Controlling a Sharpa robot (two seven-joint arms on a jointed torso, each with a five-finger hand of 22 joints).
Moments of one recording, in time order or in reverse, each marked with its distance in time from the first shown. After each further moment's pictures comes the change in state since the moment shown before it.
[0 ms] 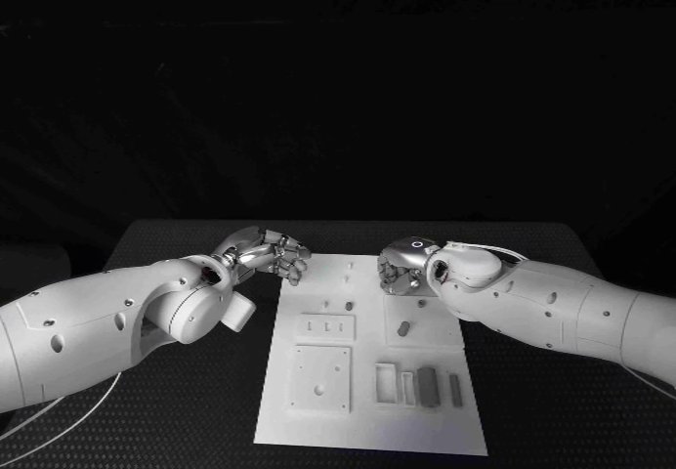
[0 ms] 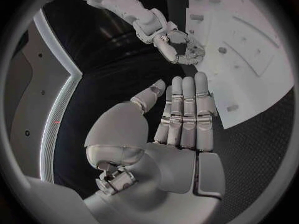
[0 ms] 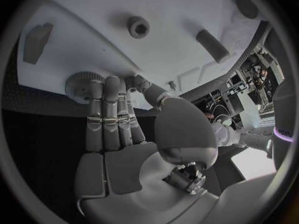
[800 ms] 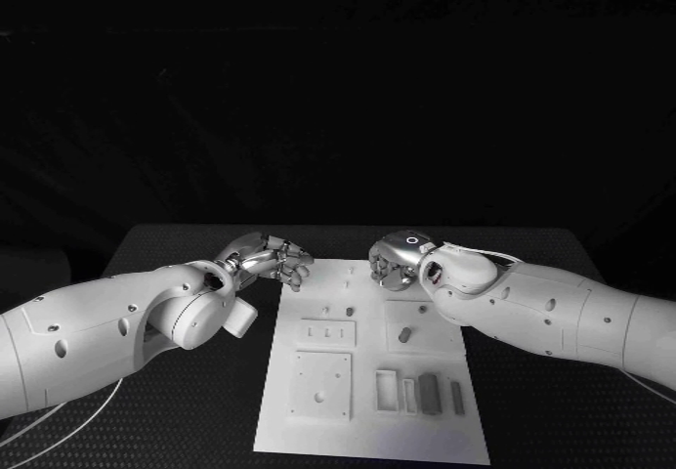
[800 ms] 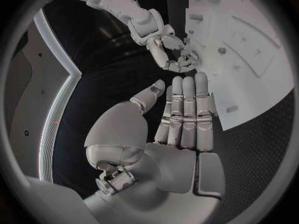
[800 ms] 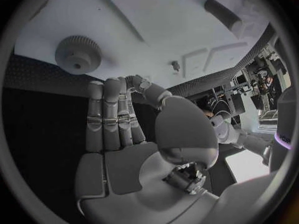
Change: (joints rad) left arm 0.002 0.008 0.000 -0.003 0.000 0.000 -0.004; left_hand -0.004 -0.004 0.000 0.000 0.000 -0.004 0.004 -0.004 0.003 0.000 0.000 -0.004 0.007 0.000 0.000 0.000 0.005 -0.002 0.000 0.000 0.000 0.003; right arm 0.020 0.004 0.006 0.068 -0.047 -0.124 -0.094; right_hand 0.000 -0.001 0.055 -0.004 -0.001 0.025 0.004 0.001 0.008 0.043 -0.021 0.006 0.045 0.014 -0.018 0.052 0.023 -0.016 0.016 -0.016 0.067 0.000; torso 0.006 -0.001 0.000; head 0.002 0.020
